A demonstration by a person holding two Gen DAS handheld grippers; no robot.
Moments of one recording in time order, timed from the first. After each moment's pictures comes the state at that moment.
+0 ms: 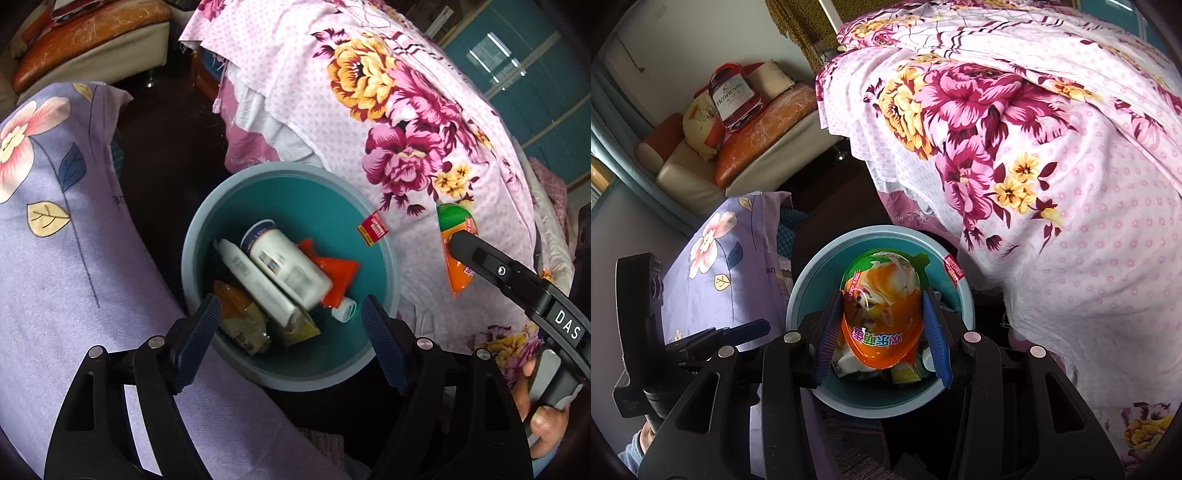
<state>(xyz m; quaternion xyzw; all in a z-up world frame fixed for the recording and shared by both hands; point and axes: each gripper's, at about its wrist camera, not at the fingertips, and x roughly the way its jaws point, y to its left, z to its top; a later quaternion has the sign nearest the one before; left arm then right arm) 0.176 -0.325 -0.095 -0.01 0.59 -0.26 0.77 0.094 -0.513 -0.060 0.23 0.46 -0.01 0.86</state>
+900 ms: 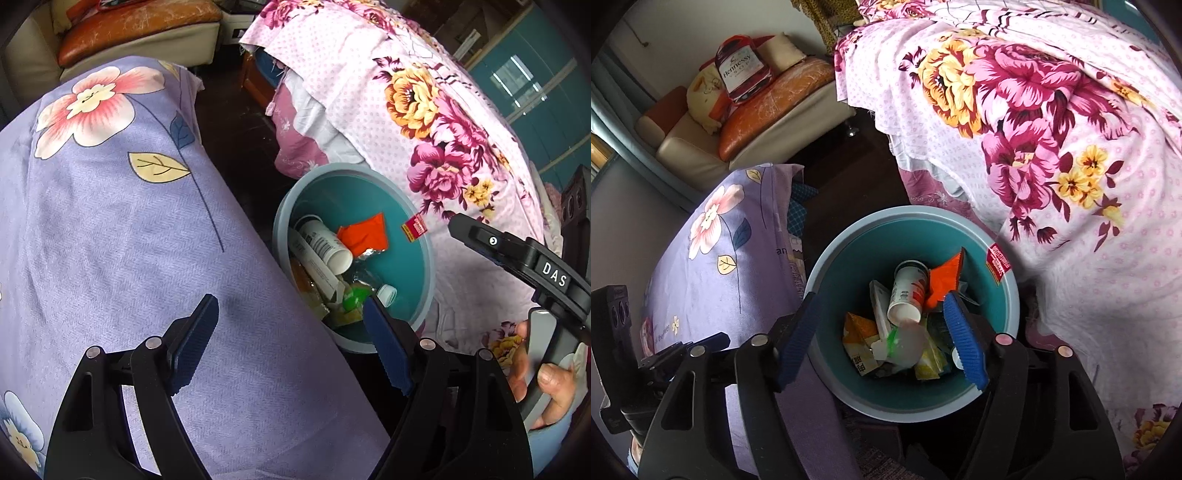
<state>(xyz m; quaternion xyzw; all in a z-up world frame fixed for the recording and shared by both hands) 0.160 -0.242 -0.086 -0.04 0.58 -0.21 0.79 0.122 -0.470 -0.070 0.21 0.50 0.00 0.84</state>
